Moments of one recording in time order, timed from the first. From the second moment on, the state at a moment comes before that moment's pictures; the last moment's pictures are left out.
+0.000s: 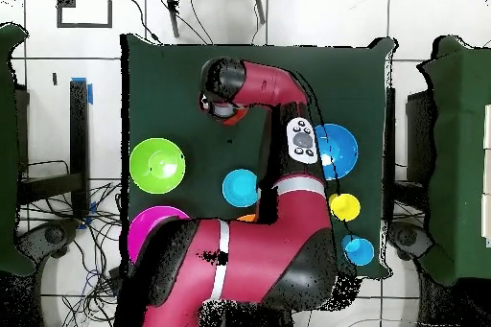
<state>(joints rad) -0.19 -0.19 0.11 0.97 -0.01 0.95 1.59</state>
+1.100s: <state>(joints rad) -0.14 -0.25 0.08 0.96 -0.01 0.87 1.59</state>
